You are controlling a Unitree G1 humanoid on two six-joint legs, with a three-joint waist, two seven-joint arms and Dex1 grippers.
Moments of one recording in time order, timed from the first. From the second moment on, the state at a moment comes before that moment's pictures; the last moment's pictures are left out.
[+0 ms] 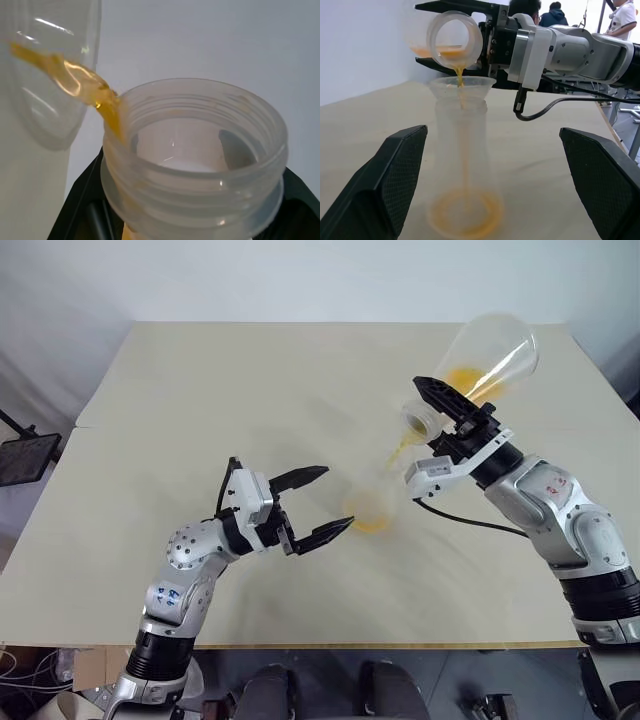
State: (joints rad) left arm -0.29 0.32 -0.06 -0.26 -0.44 0.15 -0.81; right arm -0.57 -0.76 0.11 -0.05 -0.84 -0.44 0.07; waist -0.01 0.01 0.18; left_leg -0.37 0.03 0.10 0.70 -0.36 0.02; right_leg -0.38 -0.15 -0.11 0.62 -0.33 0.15
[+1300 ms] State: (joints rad) left arm -0.29 0.28 -0.08 -0.23 -0.42 0.11 -0.80; right arm -0.62 -0.78 0.11 -0.04 -0.89 -0.46 0.01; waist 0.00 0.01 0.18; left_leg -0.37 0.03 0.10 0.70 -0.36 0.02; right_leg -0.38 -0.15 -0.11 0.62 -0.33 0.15
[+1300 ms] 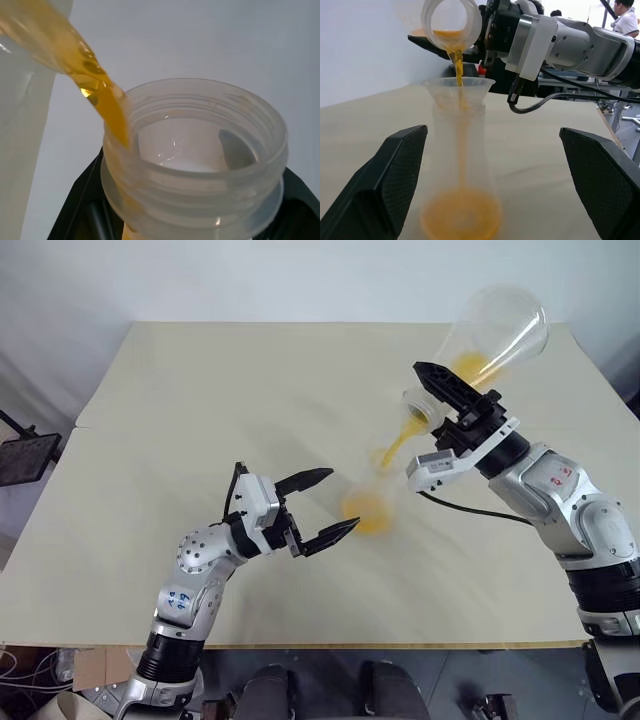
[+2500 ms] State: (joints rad) left arm -0.29 0.28 -0.08 -0.23 -0.42 0.11 -0.78; right arm -0.64 -0.79 0.11 -0.02 -0.90 -0.49 0.00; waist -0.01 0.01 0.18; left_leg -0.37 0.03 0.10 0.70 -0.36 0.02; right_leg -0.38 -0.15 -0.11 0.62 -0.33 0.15
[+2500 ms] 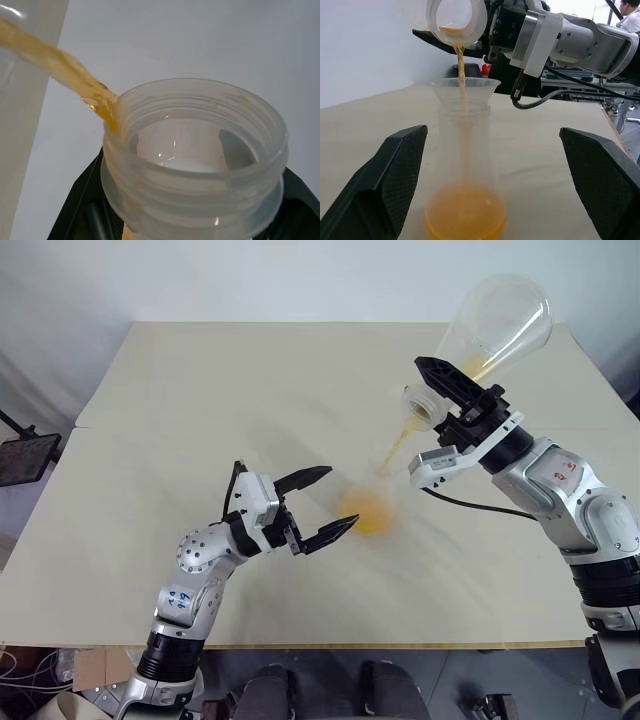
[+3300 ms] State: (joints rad) left arm -0.29 0.27 -0.09 -0.23 -0.42 0.09 -0.78; right arm -0.65 -0.79 0.11 -0.02 -0.92 -0.50 -0.01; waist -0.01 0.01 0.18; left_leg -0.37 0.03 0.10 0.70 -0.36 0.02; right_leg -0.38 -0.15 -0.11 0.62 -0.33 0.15
